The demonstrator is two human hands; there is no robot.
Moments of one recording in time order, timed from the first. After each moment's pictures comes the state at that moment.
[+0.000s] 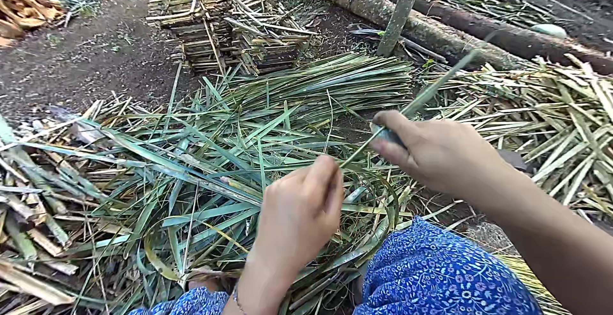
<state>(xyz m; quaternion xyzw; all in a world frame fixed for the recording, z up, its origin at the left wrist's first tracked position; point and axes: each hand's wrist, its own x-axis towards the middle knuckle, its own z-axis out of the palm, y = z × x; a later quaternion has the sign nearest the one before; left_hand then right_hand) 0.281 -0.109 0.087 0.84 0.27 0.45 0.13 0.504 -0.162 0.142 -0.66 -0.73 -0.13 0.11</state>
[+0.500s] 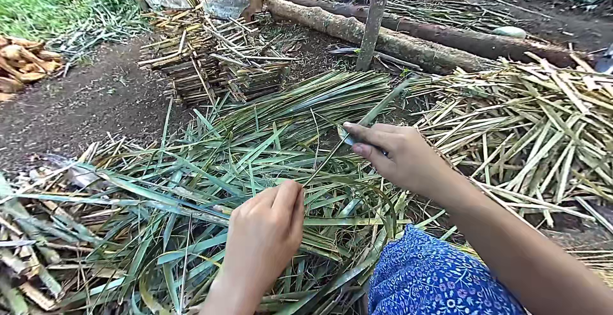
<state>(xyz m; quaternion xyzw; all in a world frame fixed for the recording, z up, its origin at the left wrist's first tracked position) 0.276 -0.097 0.090 0.88 0.26 0.39 -0.01 0.540 -0.153 0.117 -0.61 -0.72 -0.10 0.30</state>
